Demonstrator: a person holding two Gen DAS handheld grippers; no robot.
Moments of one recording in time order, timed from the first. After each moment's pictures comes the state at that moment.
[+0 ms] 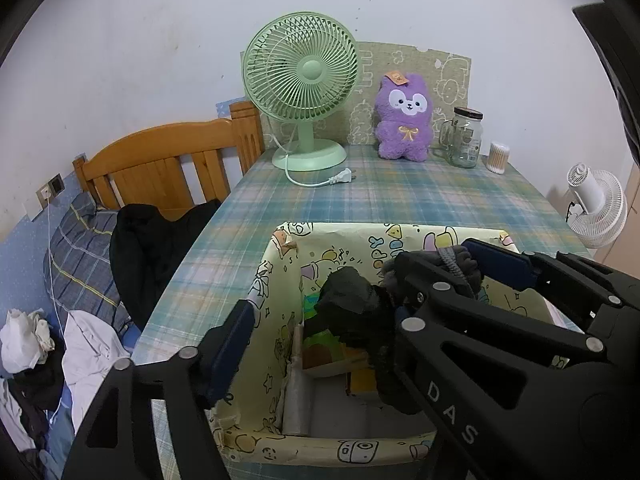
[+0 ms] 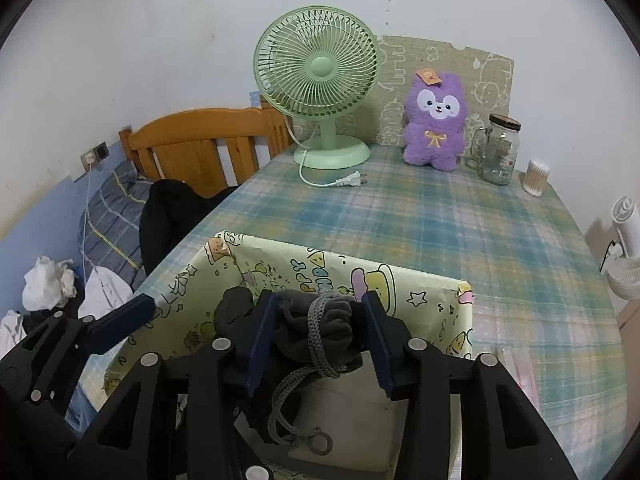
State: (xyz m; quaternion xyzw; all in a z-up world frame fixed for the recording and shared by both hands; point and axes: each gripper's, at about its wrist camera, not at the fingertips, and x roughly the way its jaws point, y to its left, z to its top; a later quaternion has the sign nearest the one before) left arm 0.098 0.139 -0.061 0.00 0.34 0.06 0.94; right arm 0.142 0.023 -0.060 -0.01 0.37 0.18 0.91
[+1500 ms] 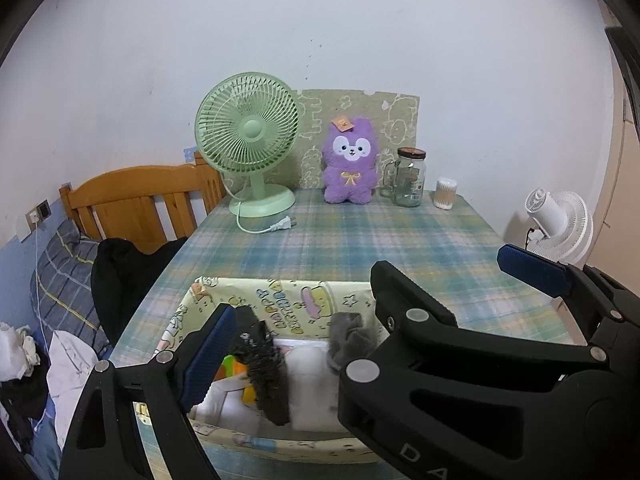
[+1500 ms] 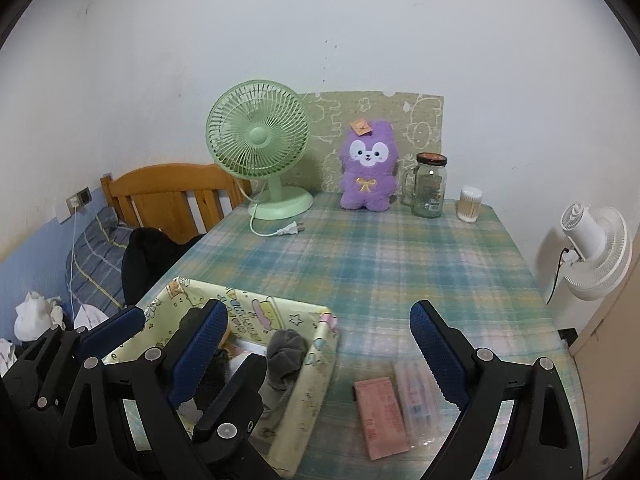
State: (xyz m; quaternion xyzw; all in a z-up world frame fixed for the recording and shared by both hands) left arm 0.075 0.053 -0.011 0.00 0.28 0.02 0.96; right arm 0.105 -0.078 -0.003 0.01 0.30 0.13 0.95
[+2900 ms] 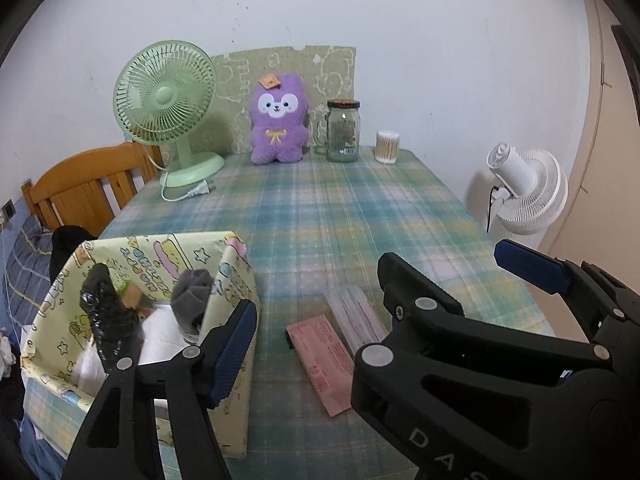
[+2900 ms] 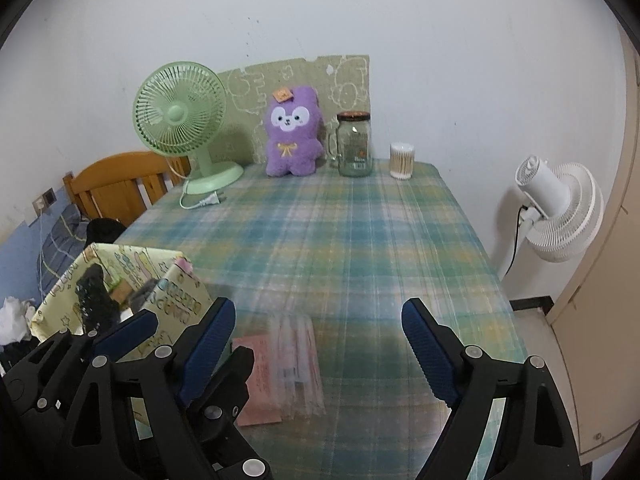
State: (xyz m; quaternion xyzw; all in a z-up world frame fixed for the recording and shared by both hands) left arm 0.099 -0.050 -0.060 0.01 0.34 -0.03 0.94; right arm 0.113 -0.183 -0.061 0.03 0.35 0.07 0.94
